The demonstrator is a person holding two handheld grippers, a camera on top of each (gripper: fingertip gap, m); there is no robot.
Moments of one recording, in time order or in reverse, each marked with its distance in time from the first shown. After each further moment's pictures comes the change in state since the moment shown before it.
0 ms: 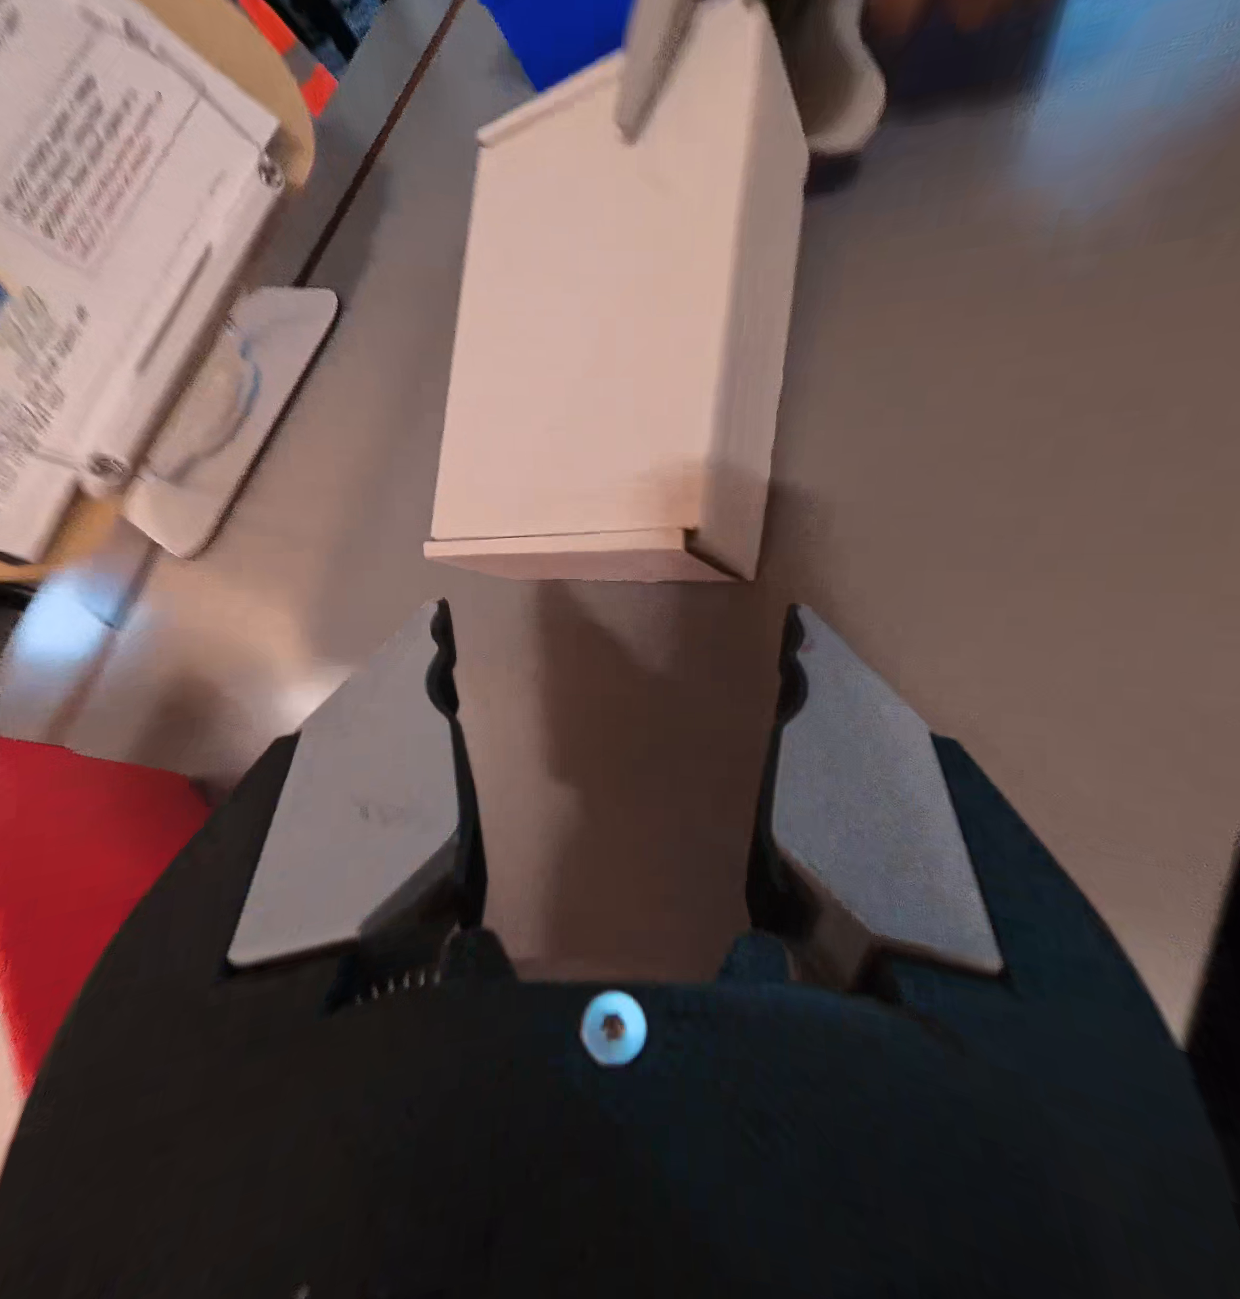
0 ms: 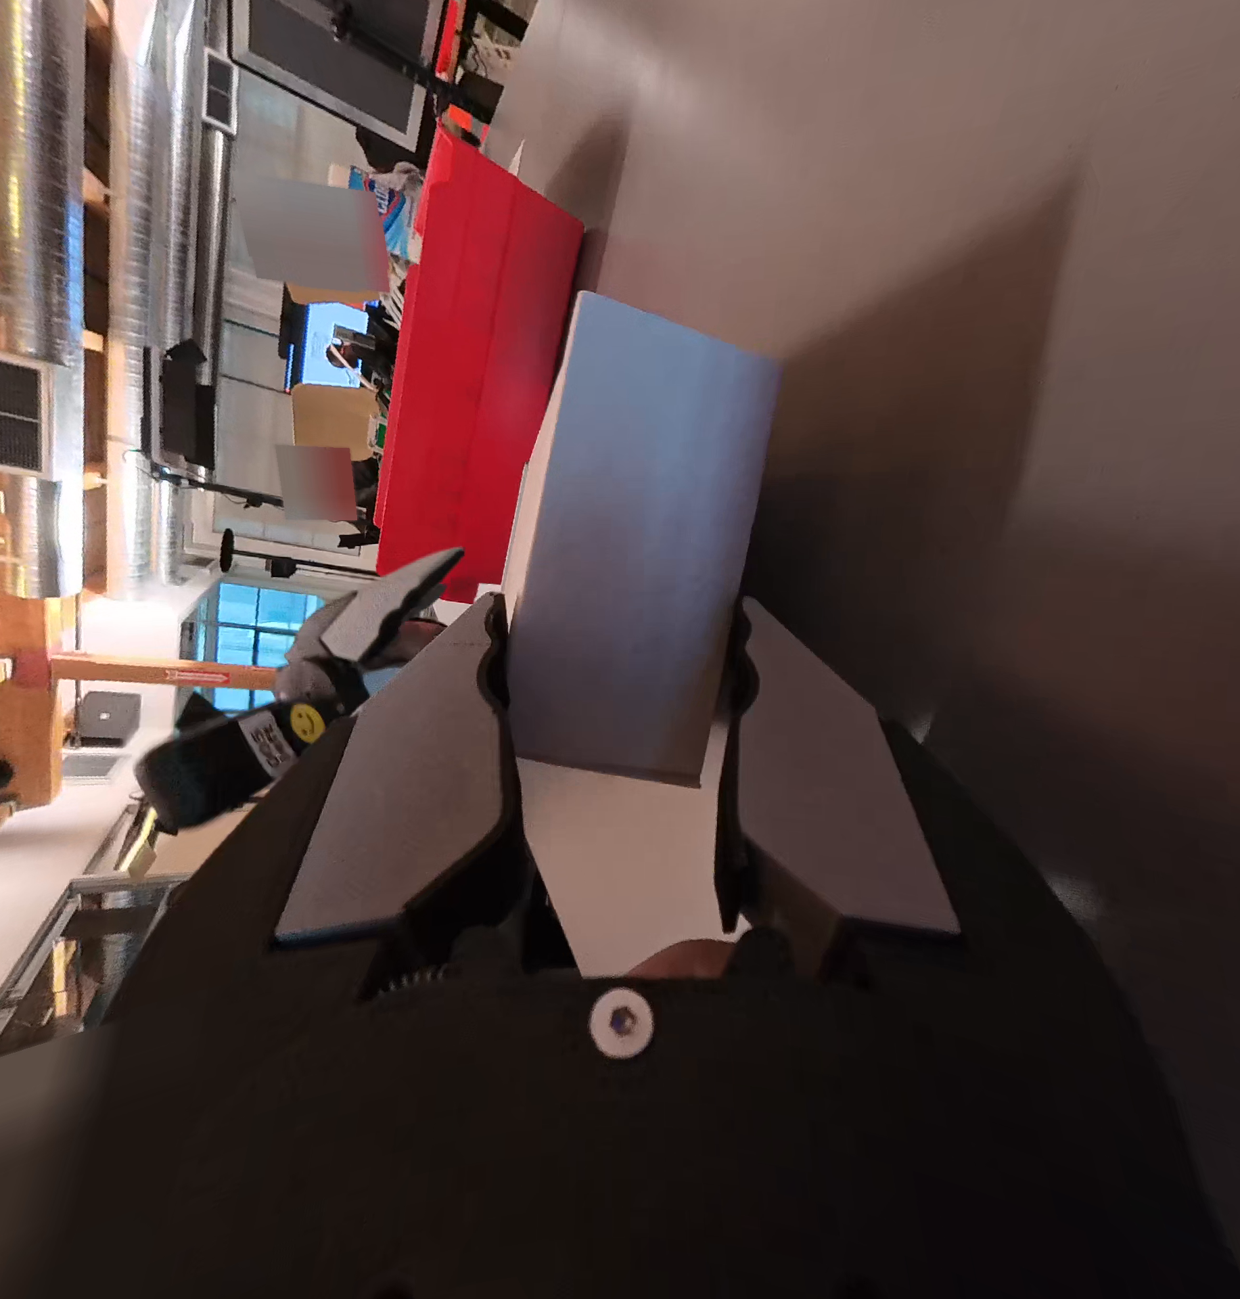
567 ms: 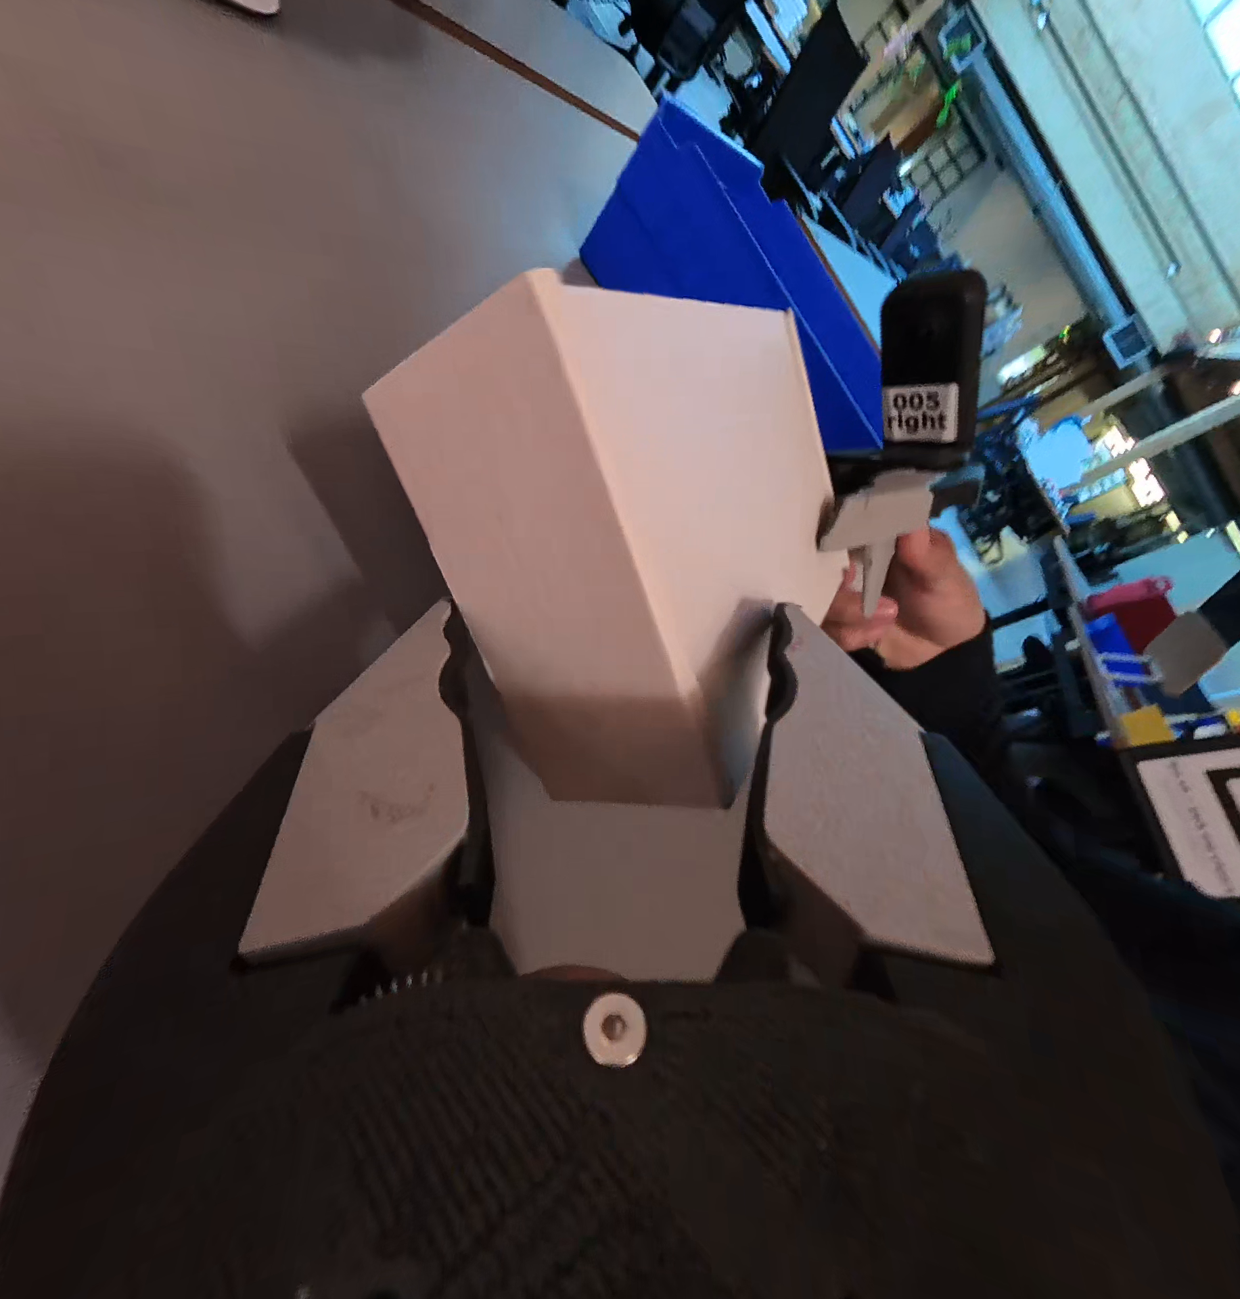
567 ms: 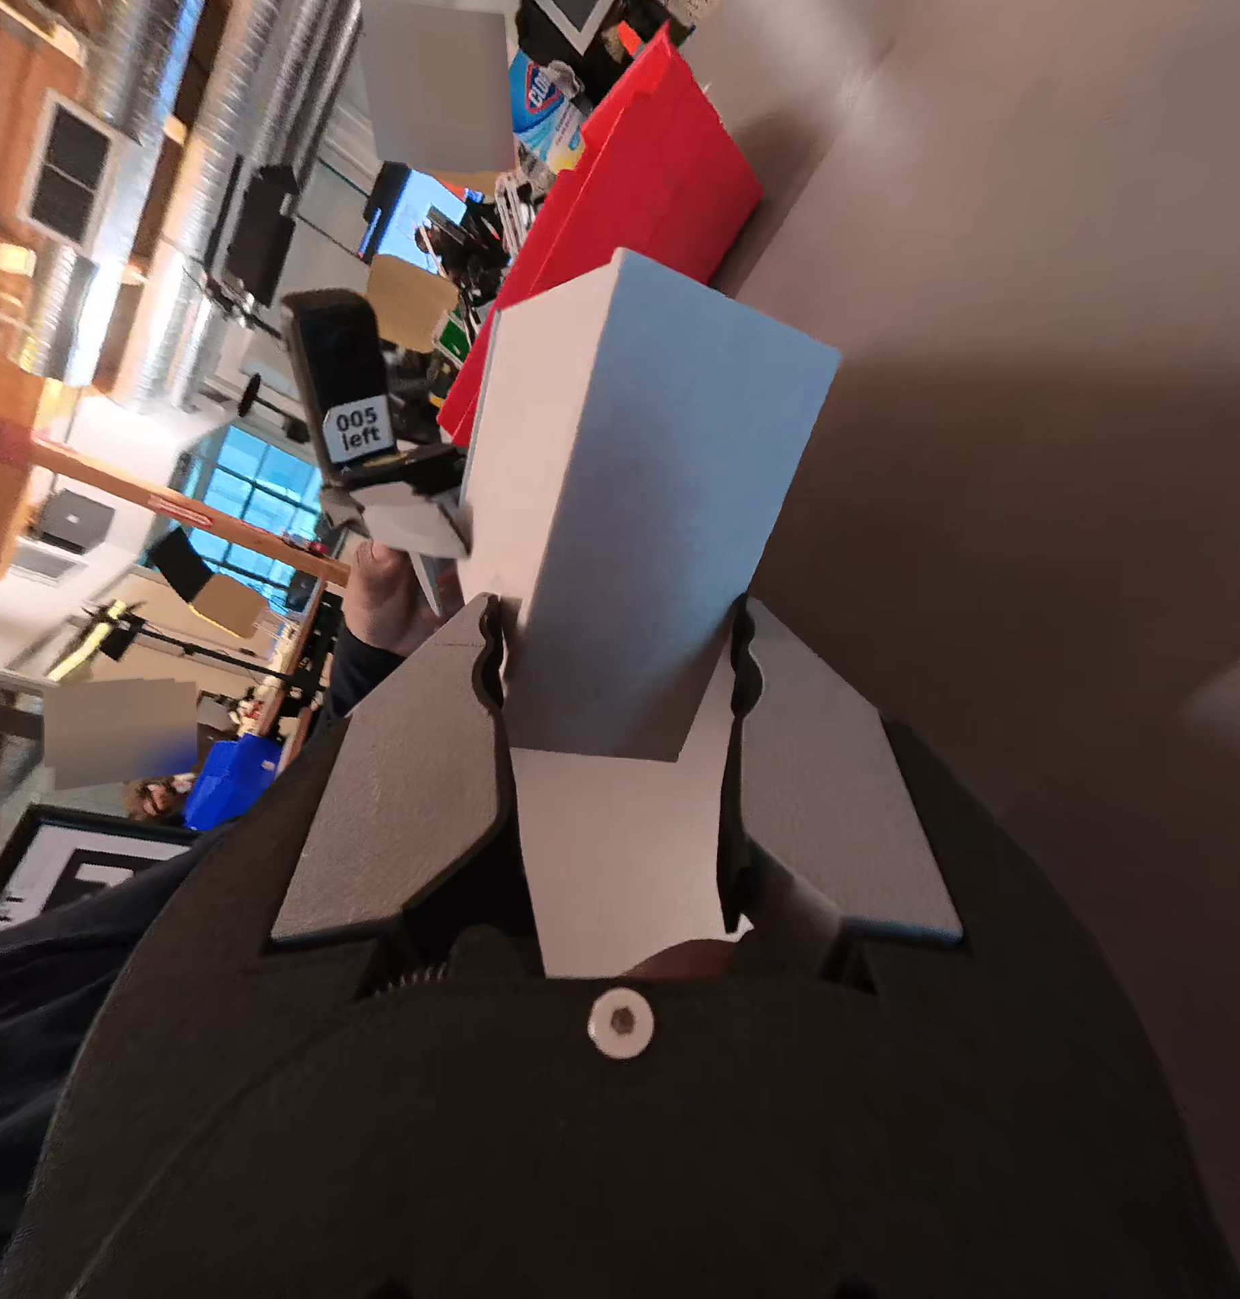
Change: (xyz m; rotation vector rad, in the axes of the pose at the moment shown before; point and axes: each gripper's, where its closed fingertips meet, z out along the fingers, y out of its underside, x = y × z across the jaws) left arm -0.027 -0.043 0.020 0.201 0.386 -1.150; right arm -0.034 0.018 -0.001 -0.042 -0.143 -0.296
